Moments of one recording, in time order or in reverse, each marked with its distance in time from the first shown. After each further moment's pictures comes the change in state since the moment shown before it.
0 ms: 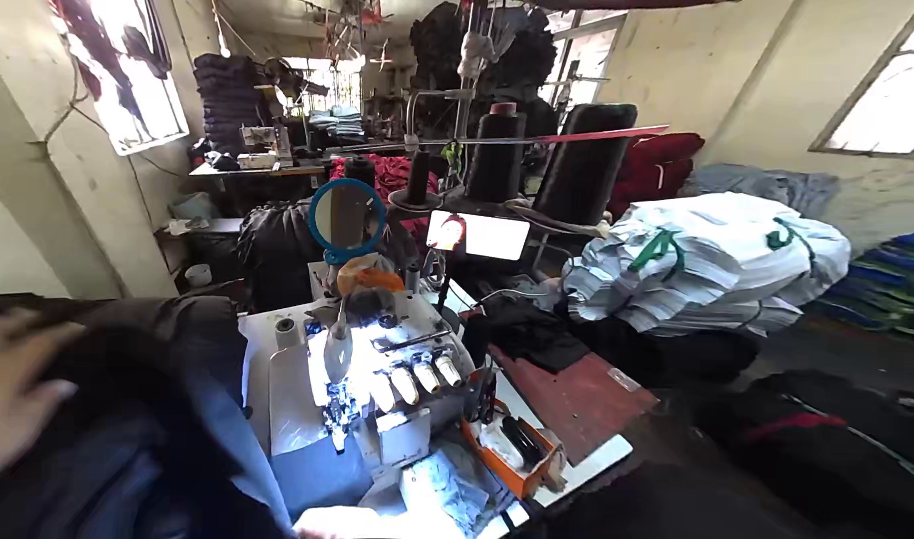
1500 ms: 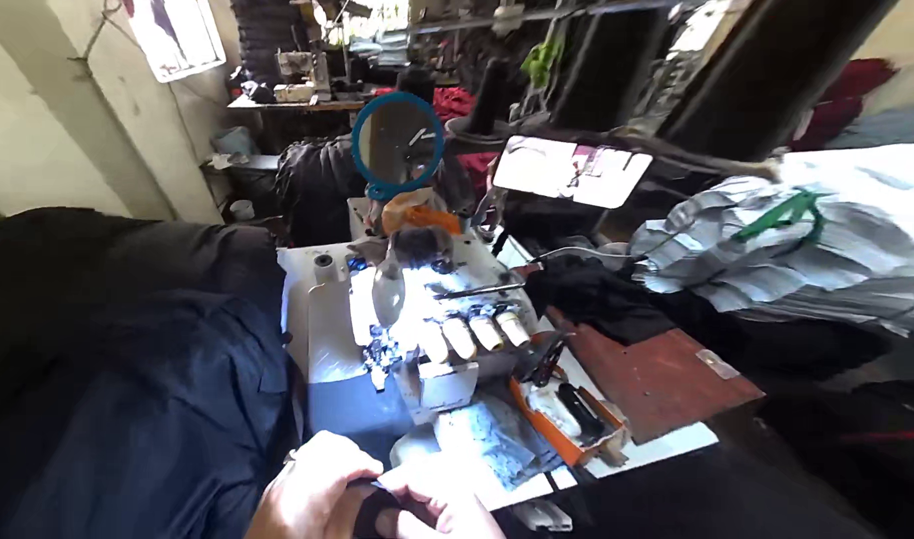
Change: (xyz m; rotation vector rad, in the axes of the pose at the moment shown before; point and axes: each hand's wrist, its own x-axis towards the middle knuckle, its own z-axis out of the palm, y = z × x) left_hand -0.107 0.125 0.160 -0.835 0.160 0.445; right_hand -0.041 0.039 0.012 0.432 0.199 0.212
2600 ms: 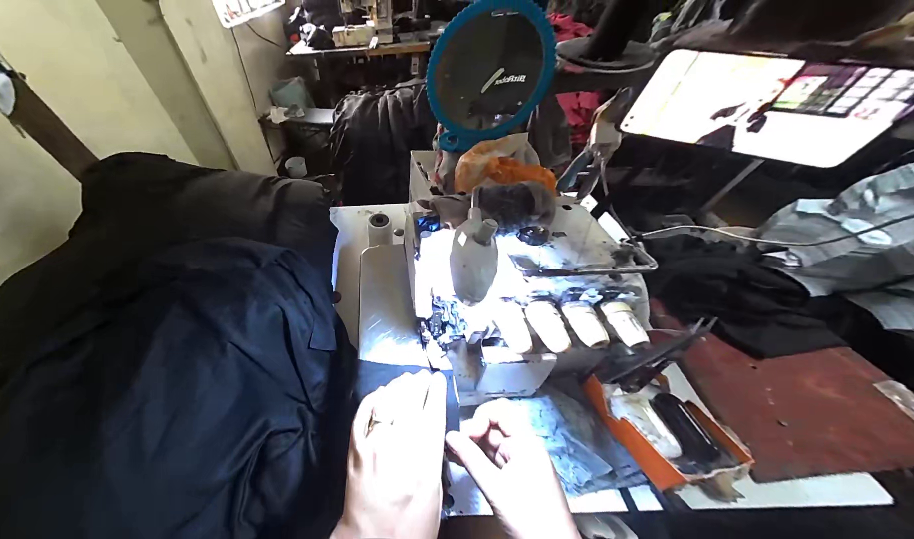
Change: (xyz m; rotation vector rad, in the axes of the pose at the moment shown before) left_hand 0.007 -0.012 0.068 0.842 0.153 -0.083; right_hand 0.022 0.039 -0.016 -0.173 0.358 0.048
